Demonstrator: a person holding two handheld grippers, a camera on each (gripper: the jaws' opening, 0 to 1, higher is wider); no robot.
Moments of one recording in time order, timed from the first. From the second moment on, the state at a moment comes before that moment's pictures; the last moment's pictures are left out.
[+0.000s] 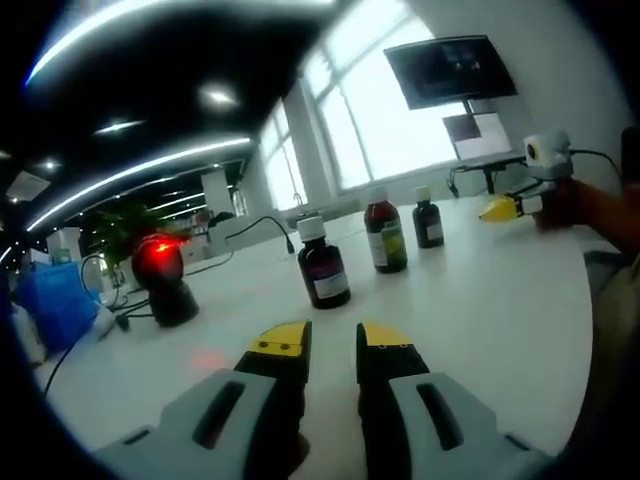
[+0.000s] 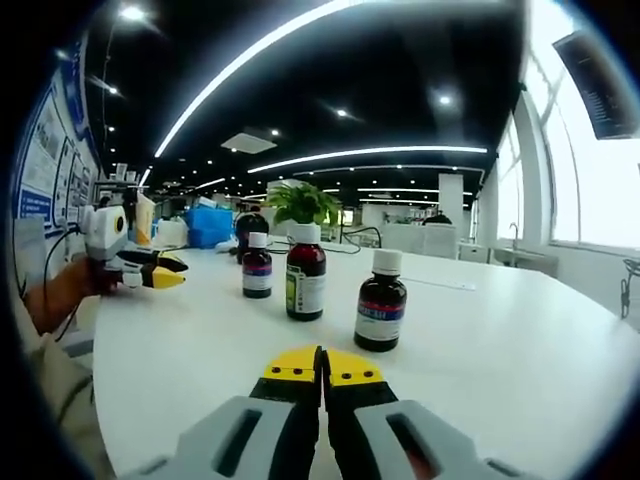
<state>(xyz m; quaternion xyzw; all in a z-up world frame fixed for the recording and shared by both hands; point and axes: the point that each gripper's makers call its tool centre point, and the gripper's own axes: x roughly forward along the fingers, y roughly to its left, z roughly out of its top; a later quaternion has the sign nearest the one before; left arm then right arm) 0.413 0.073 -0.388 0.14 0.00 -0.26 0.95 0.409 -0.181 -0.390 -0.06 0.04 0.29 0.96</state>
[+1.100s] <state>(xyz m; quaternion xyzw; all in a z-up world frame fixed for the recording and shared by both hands) 0.415 0.074 -0.389 0.15 0.00 -0.26 0.95 0.409 -0.181 -0.390 -0.07 0.04 0.29 0.96</state>
